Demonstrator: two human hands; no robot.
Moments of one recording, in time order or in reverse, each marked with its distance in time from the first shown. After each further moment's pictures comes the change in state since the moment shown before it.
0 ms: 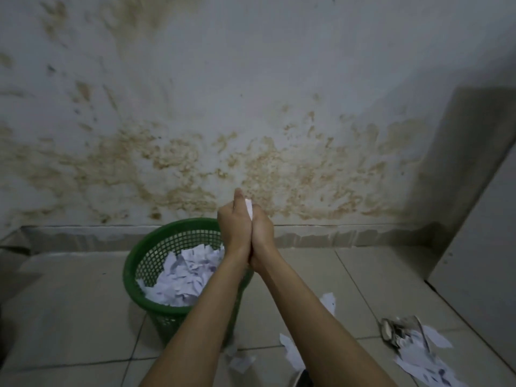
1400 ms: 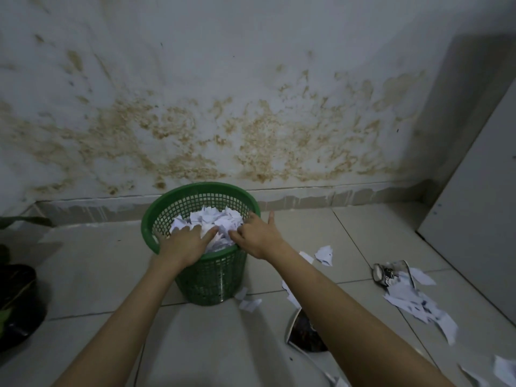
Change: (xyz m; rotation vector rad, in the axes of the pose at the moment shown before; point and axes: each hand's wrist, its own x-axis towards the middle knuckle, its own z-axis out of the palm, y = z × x) left_hand 0.024 -0.070 -0.142 1.526 -0.675 0.093; right_hand -0.042 0.051 -0.001 -0.969 -0.502 -0.083
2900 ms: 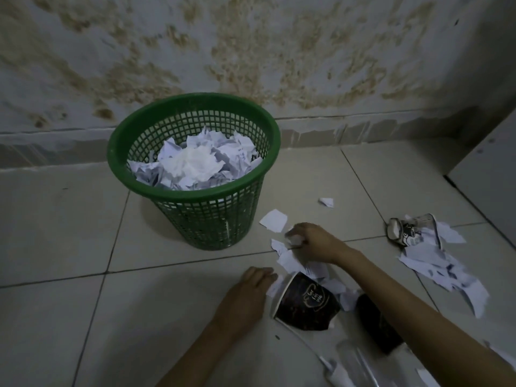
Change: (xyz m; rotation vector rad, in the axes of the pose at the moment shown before) left_hand -0.043 0.103 0.214 -0.279 0.020 0.594; right_hand -0.012 0.190 0.152 0.232 -0.157 0.072
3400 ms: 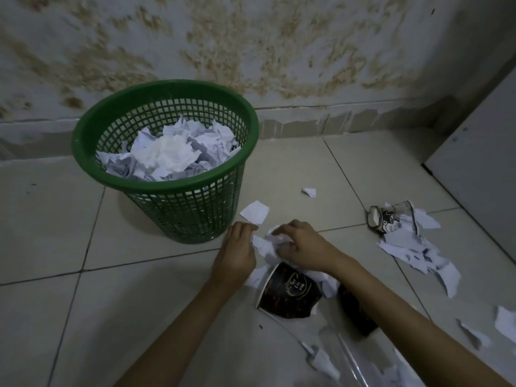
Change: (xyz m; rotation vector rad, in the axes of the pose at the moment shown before) left_hand 0.048 0.004 -0.012 -0.151 0.188 -0.162; right_hand -0.041 -0.016 0.002 0.071 0.027 0.033
